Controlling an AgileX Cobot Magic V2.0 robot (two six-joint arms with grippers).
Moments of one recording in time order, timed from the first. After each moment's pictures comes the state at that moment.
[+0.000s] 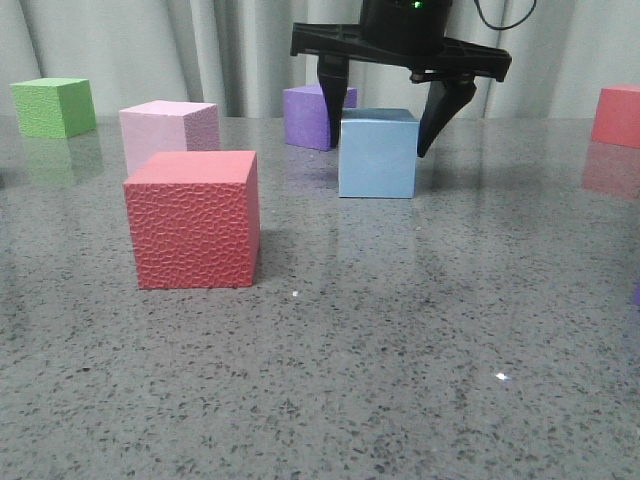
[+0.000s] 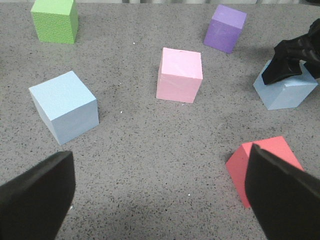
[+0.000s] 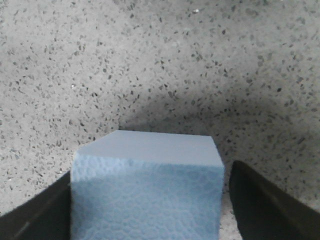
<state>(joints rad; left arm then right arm) -0.04 0.73 -0.93 -0.30 0.87 0.19 0.50 2.02 -1.88 -0.03 1.11 0.56</state>
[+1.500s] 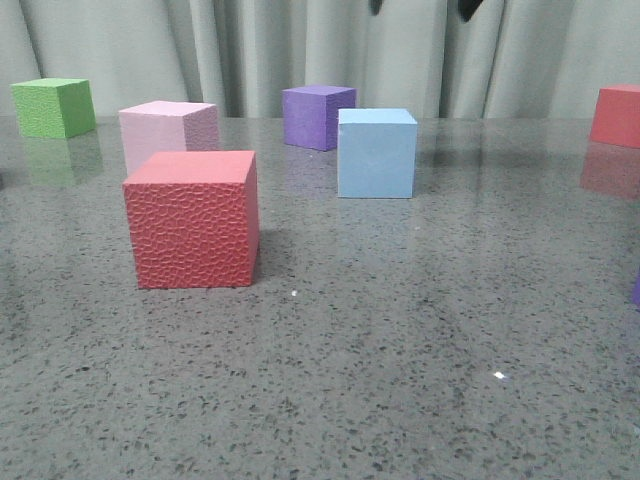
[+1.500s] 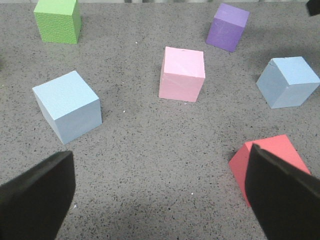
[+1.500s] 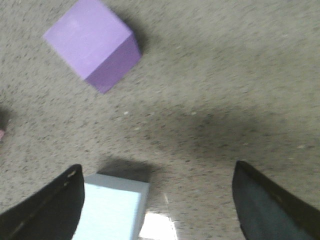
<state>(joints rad) -0.04 0.73 -0.93 -0.28 0.87 0.19 0.40 1.97 -2.18 -0.07 1.25 0.33</state>
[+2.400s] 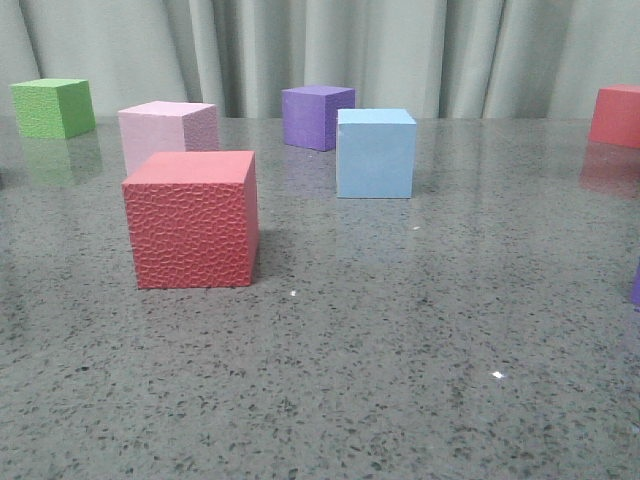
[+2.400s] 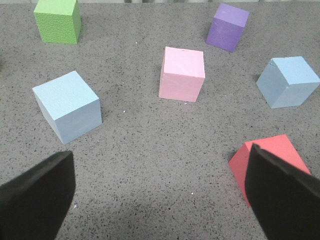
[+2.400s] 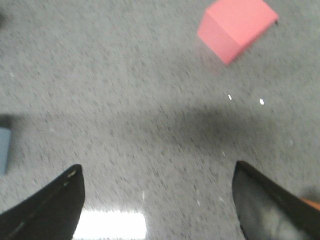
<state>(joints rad) -0.04 0.73 -0.93 -0.28 0.87 0.19 0.05 1.57 -1.78 -0.04 1.26 0.11</state>
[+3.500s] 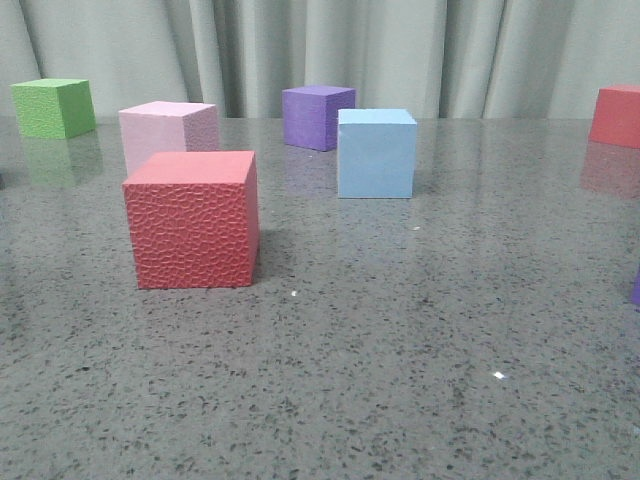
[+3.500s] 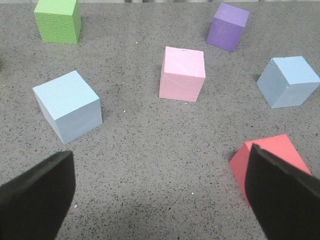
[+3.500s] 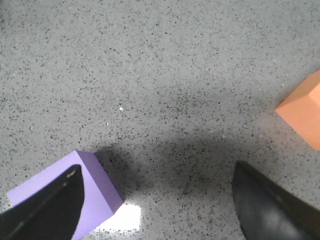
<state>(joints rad) -0.04 0.73 -0.93 -0.28 0.87 0.19 0.03 0.97 -1.02 -0.02 1.06 0.06</state>
